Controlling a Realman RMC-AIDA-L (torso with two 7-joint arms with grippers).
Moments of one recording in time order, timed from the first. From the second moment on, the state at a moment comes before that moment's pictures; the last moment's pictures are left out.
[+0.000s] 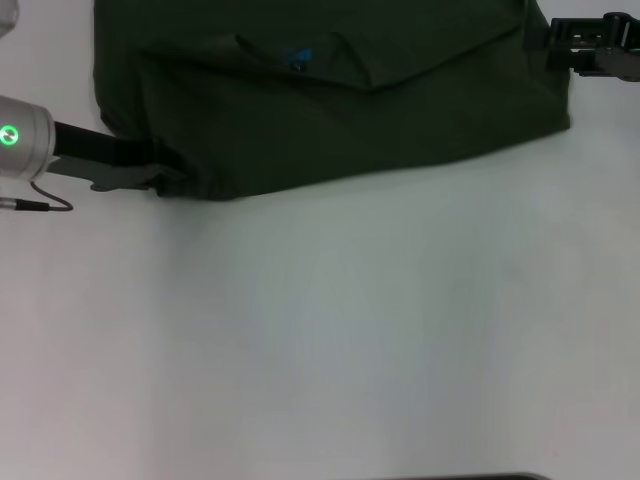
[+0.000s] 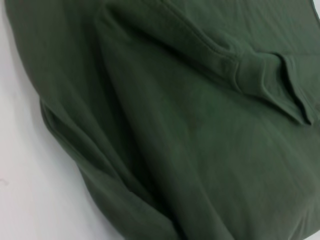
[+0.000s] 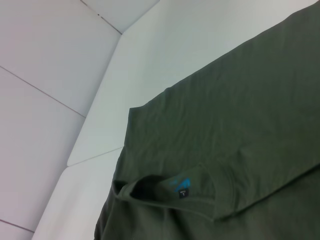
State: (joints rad) left arm -0.74 -2.02 0.82 0.60 2.41 1.27 -2.56; right arm 0.62 1.90 -0.54 -0.62 -2.14 -1.43 2.28
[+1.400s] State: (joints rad) left arm -0.74 -1.95 0.79 0.60 2.40 1.42 -2.53; right arm 0.65 1.88 -0.65 -0.67 -2.30 -1.46 2.36
